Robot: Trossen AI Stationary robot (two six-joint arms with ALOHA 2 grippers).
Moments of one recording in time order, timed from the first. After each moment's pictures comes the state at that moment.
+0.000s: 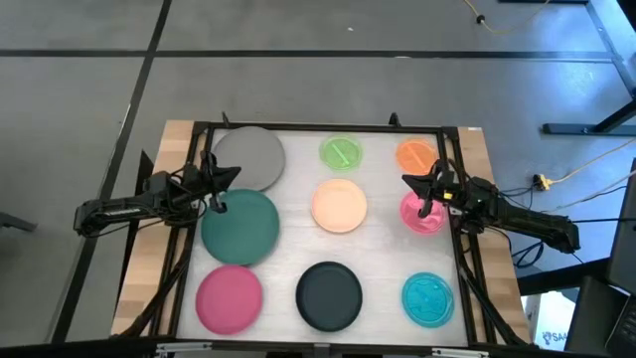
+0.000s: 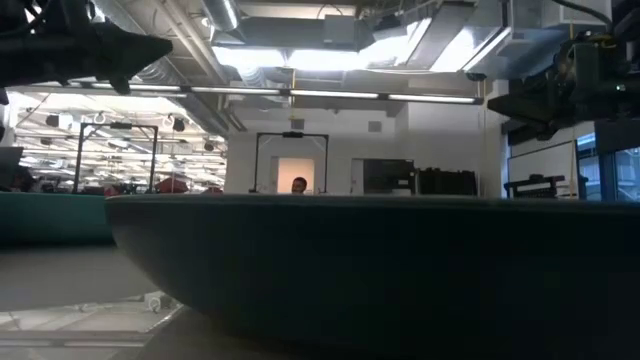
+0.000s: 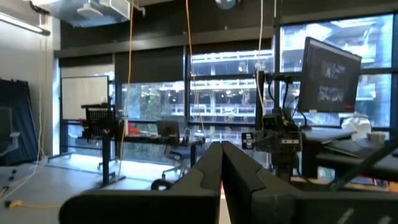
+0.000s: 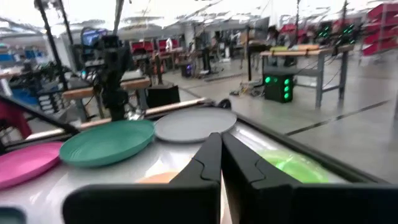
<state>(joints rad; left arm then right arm) 0.20 0.02 0.01 0.37 -0.17 0.03 -0.24 0.04 0.01 0.11 0.10 0.10</state>
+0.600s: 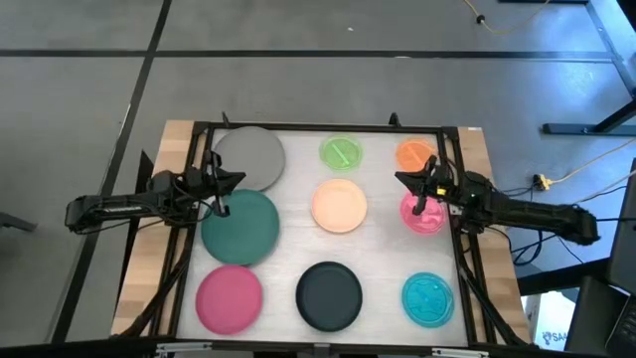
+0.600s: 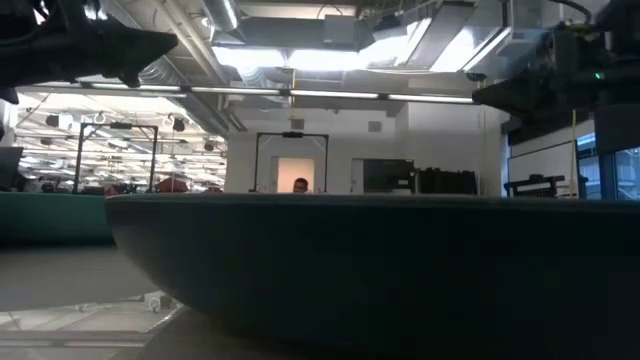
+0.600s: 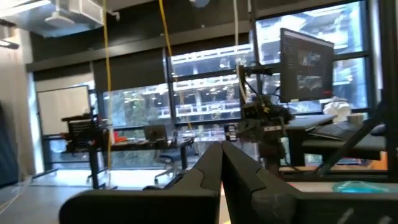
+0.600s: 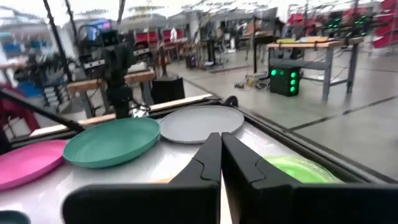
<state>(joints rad) 0.20 0.19 0.01 0.52 -0.06 0.11 -0.24 0.39 0.10 0.32 0.06 0.10</state>
